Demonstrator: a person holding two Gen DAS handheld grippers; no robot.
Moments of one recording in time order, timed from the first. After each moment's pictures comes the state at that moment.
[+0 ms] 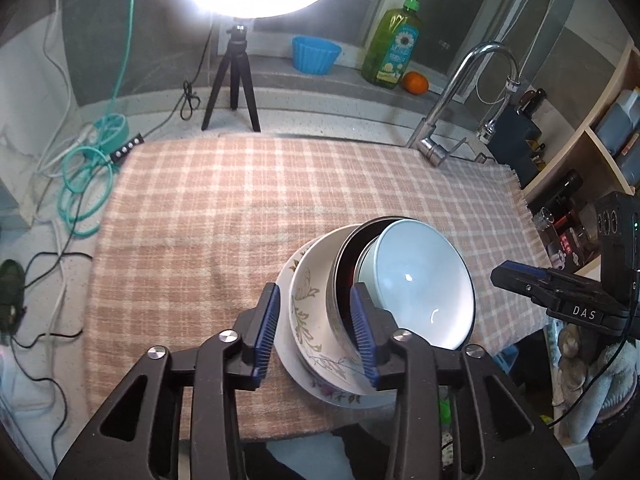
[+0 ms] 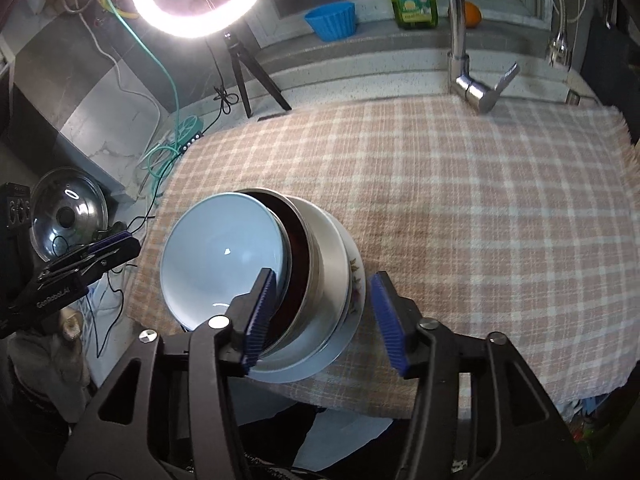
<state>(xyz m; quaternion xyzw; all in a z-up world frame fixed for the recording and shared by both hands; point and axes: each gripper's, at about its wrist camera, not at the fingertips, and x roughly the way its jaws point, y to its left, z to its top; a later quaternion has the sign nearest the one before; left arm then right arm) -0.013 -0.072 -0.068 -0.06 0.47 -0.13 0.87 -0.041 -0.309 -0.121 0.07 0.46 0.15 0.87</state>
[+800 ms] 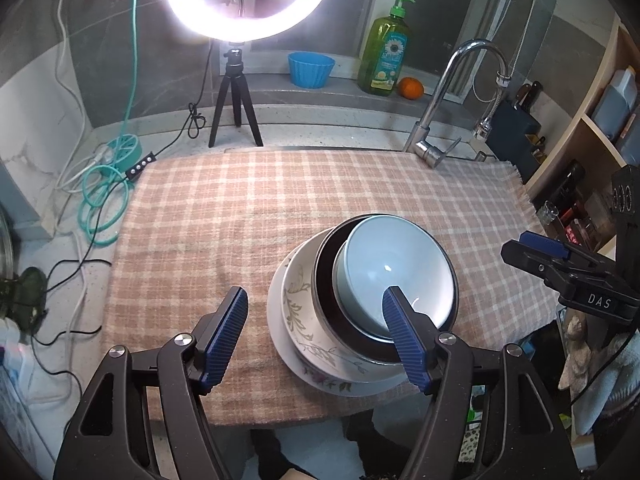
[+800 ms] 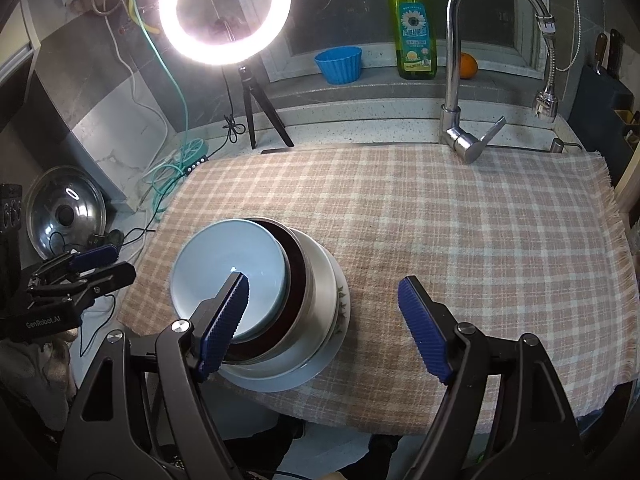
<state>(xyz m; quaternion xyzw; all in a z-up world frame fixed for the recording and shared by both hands) -0.035 -0.091 -0.049 -0.03 0.45 -0.11 0.88 -0.065 -0.313 -0.091 0.04 0.40 0.14 0.90</state>
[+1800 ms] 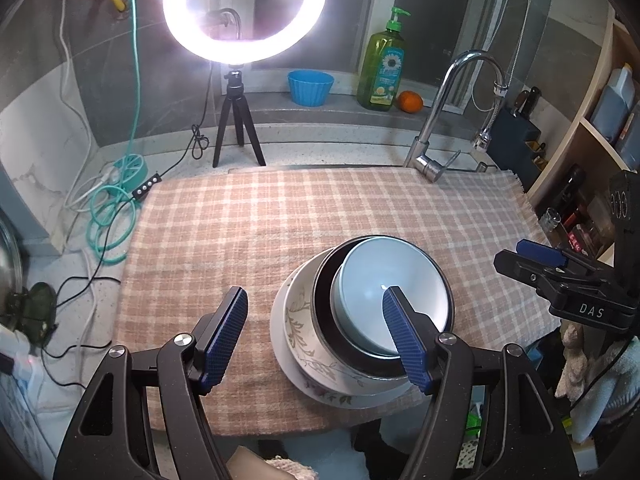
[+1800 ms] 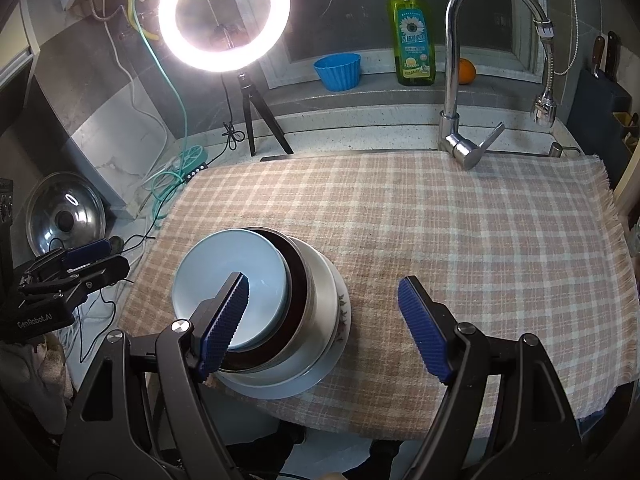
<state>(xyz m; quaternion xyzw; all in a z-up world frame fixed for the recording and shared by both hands) -0.032 -0.095 -0.037 -0.02 0.43 -0.10 0.89 -0.063 -0.310 -0.088 0.04 0.39 0.14 0.91</state>
